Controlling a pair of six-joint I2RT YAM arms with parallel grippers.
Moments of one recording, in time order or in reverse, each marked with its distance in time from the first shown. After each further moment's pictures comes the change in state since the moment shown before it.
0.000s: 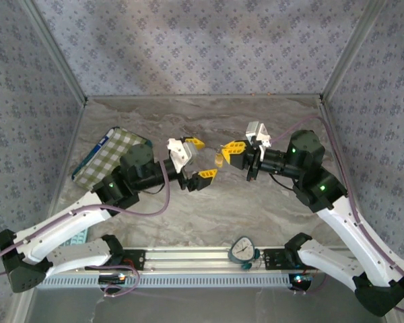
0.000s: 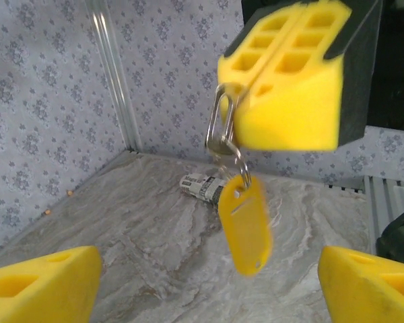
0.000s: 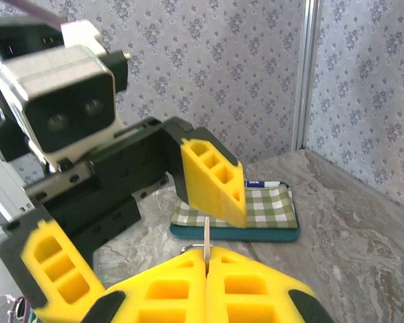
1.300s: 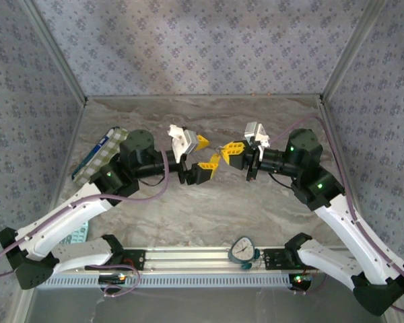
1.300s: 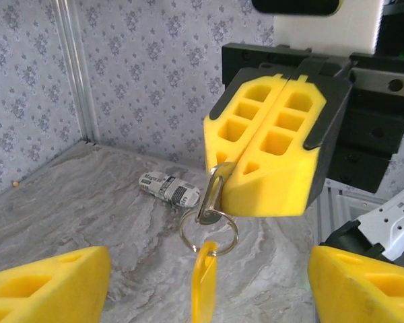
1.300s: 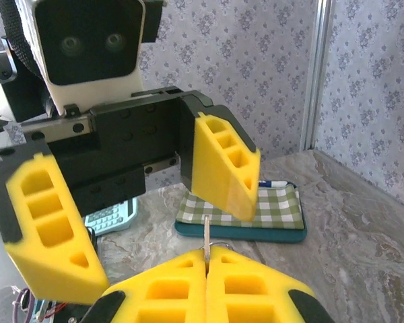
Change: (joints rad) left arm 0.058 0.082 0.179 -0.159 0.172 -0.111; right arm -0.018 0.014 -0.018 0.026 -0.055 -0.018
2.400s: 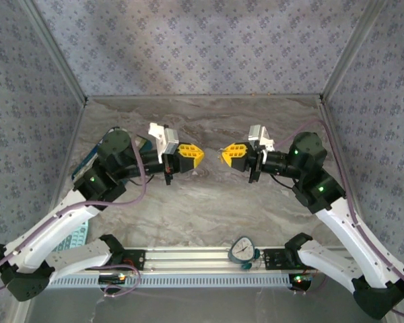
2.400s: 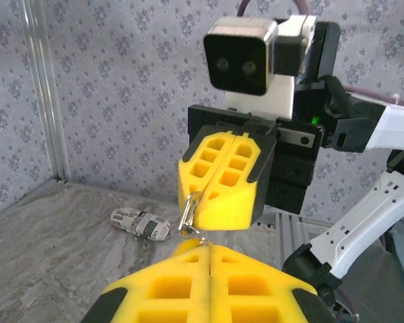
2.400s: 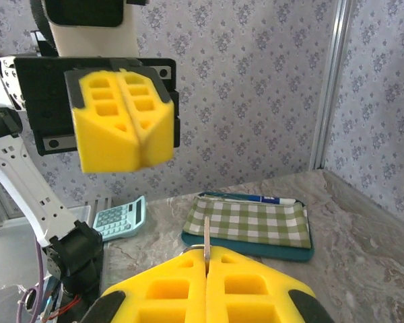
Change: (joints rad) left arm 0.084 -0.125 -0.030 0.066 0.183 -0.090; right arm -0.019 -0.031 -0.040 0.074 -0.061 0.000
